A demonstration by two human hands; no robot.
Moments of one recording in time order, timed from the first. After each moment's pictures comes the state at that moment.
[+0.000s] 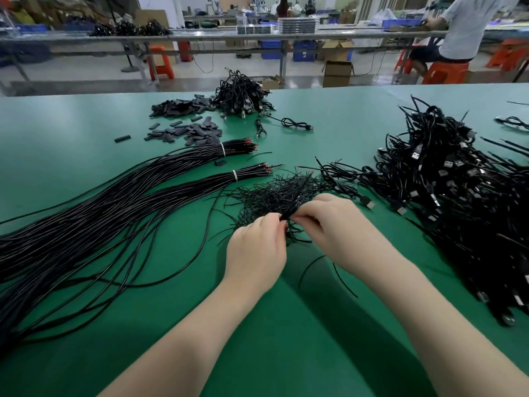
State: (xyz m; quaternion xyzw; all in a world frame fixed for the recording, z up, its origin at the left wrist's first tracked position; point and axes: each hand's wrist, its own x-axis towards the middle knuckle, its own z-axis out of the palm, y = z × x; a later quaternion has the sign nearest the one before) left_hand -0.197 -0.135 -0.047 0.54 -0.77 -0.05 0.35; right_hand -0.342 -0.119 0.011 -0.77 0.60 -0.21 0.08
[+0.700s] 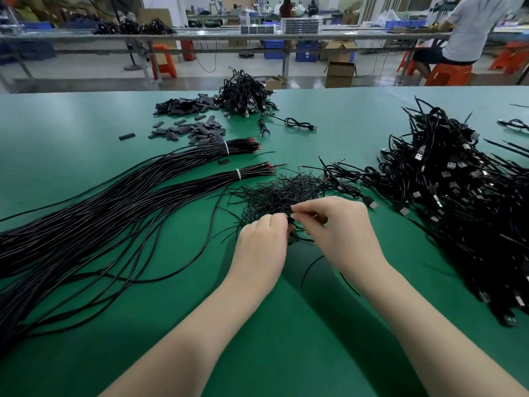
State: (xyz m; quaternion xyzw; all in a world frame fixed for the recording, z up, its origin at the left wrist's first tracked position) left_hand -0.199 -0.139 -0.052 0.52 -0.80 -0.02 0.30; right_hand -0.334 -0.118 -0.008 -0.70 0.58 -0.41 0.05
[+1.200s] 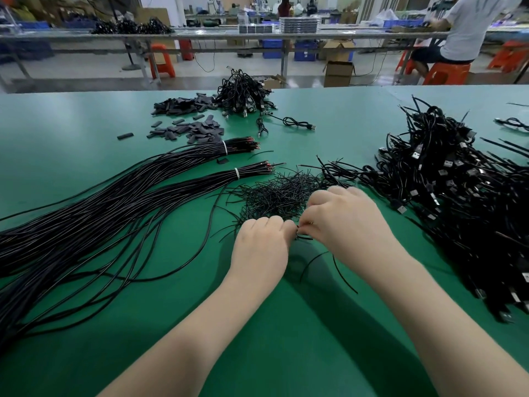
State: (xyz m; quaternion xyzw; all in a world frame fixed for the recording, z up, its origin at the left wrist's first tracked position) left_hand -0.198 -0.132 -0.041 0.48 -0.84 0.14 0.22; right_hand -0.343 -0.115 0.016 -0.81 0.56 -0.11 -0.13
